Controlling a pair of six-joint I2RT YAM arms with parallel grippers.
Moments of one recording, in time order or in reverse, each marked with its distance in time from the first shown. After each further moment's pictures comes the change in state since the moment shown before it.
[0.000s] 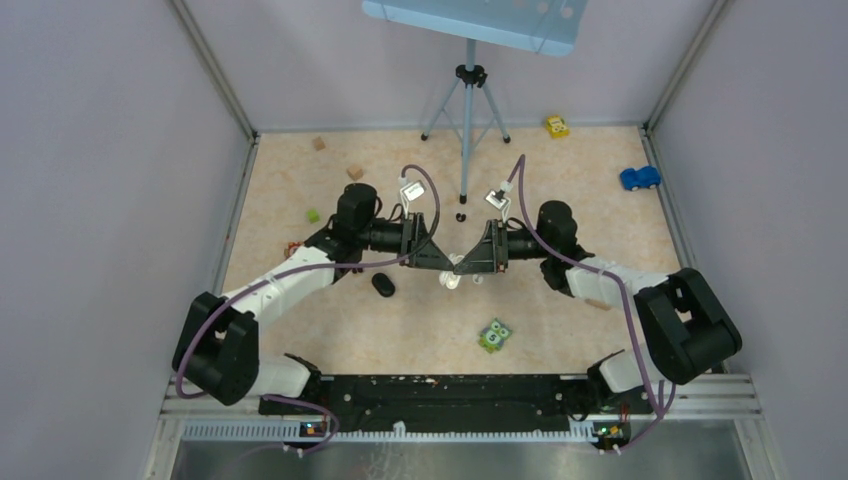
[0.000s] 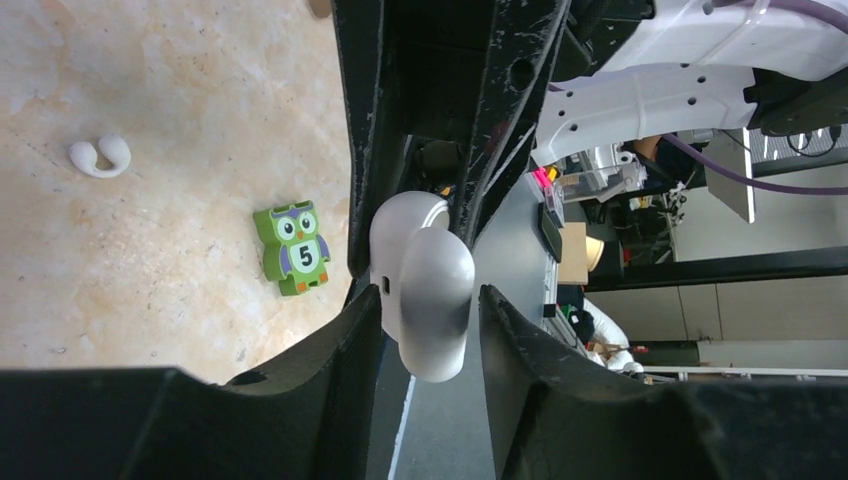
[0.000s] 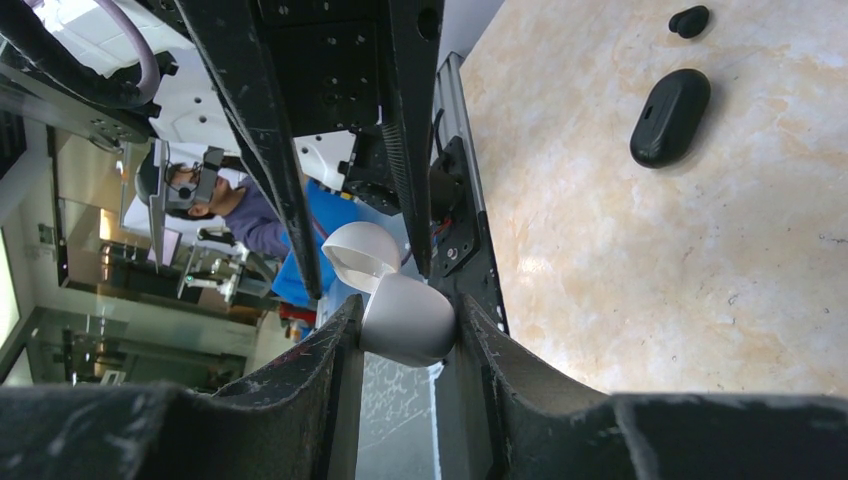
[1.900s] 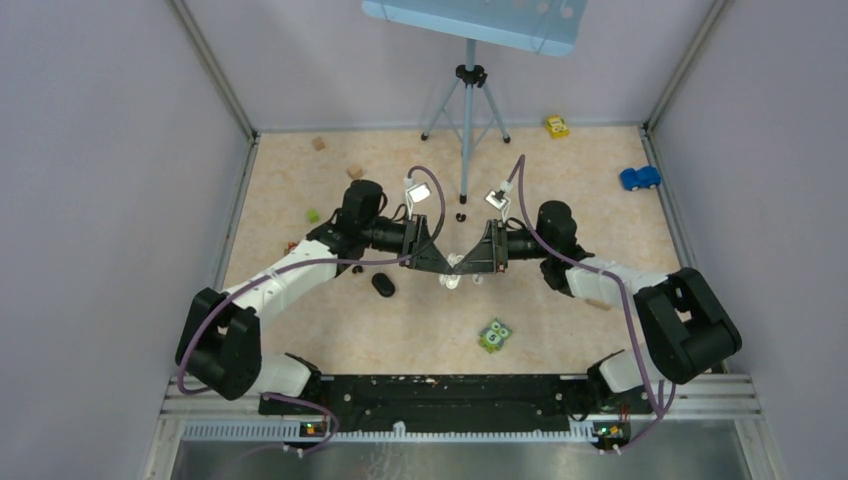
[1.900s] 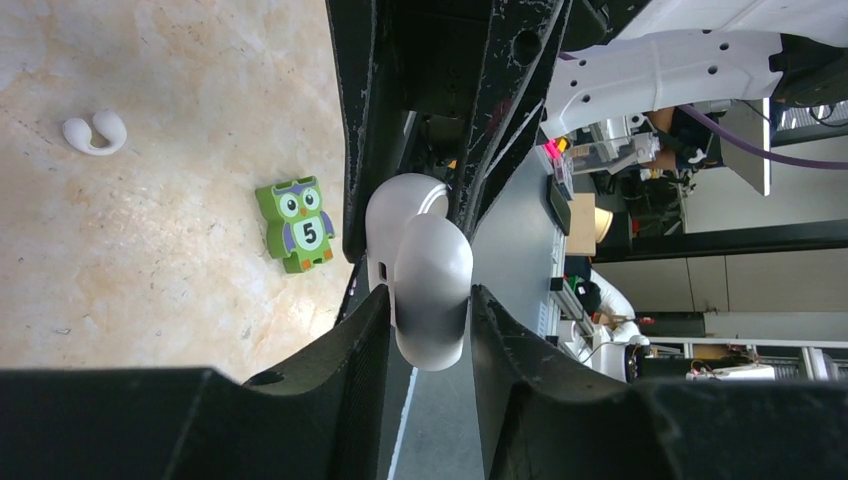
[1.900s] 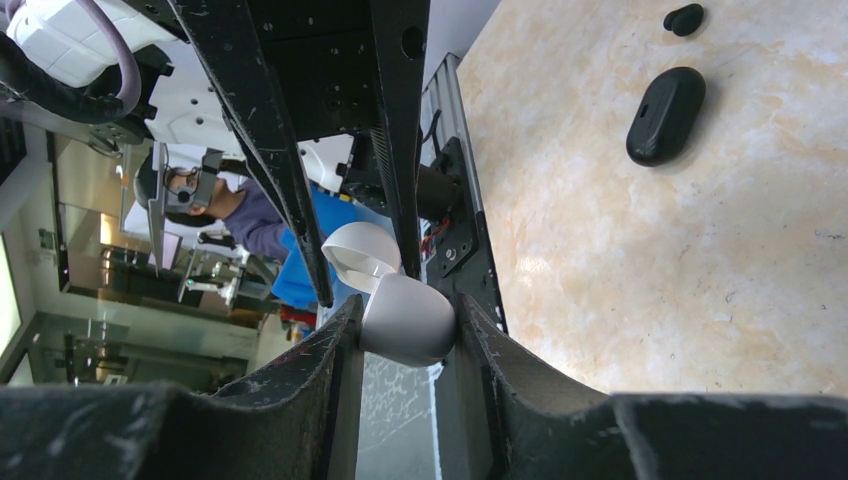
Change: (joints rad) left arm -0.010 0.028 0.065 -0.174 0.016 0.120; right arm 0.000 0.002 0.000 -0.007 0.007 -0.001
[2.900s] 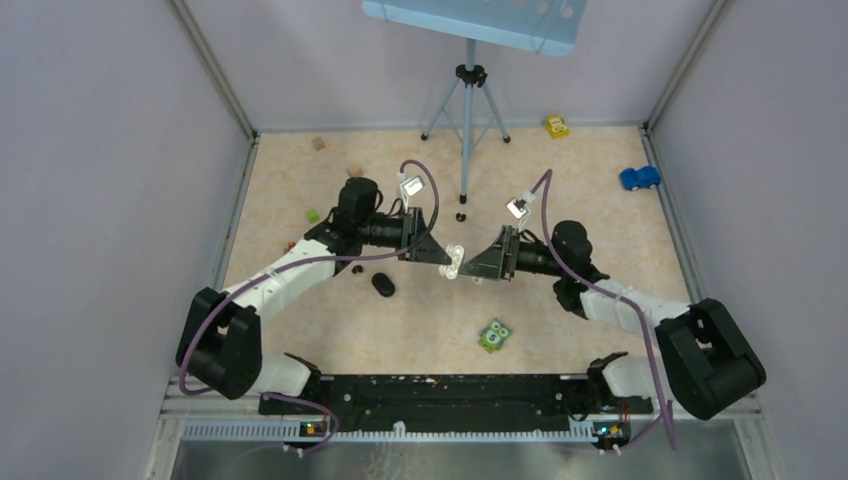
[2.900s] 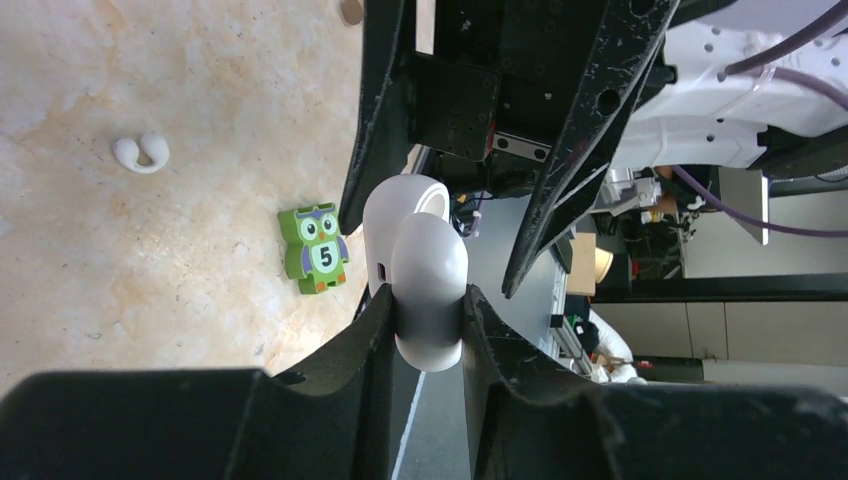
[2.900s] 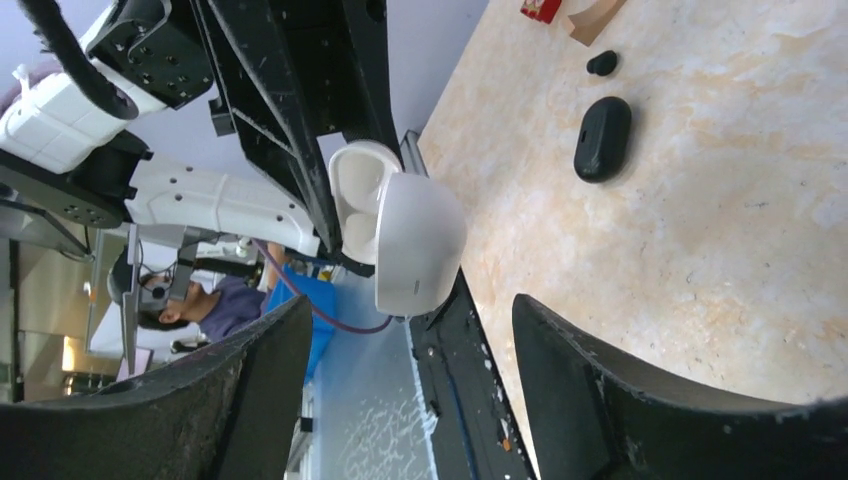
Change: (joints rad) left arm 0.022 0.003 -0.005 0.058 -0.052 -0.065; right arm 0.000 -0.162 -0.141 -0.006 0.213 0.043
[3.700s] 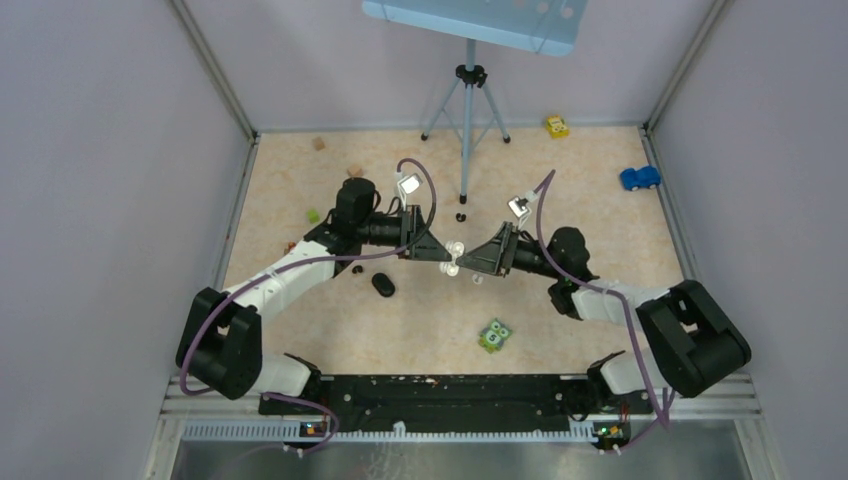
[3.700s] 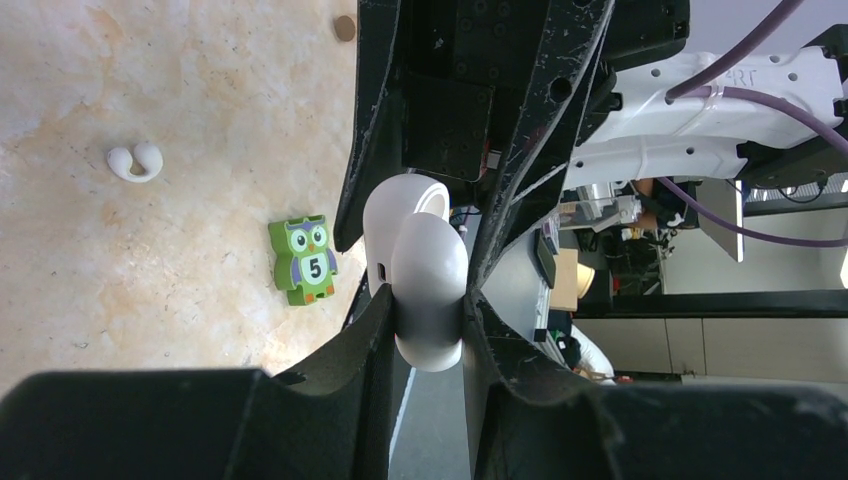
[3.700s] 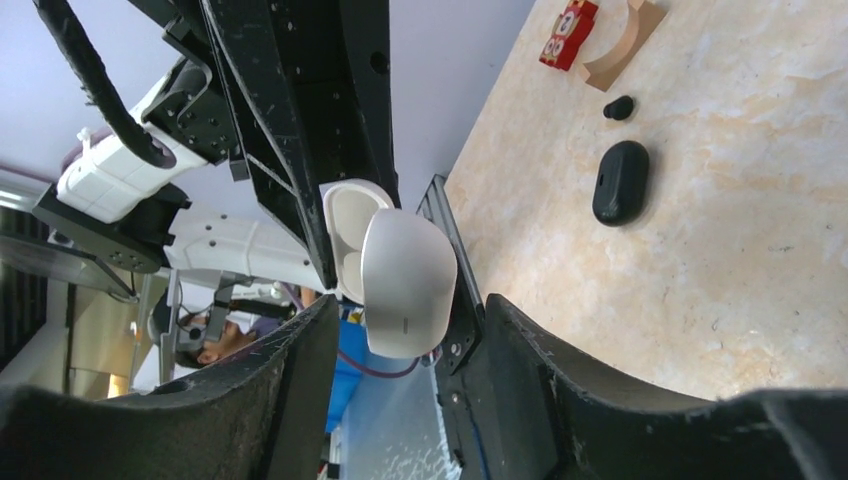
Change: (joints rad) left arm 0.013 0.000 -0.024 0.082 -0.002 -0.088; right arm 0.021 0.086 -0.059 0.290 0.098 0.171
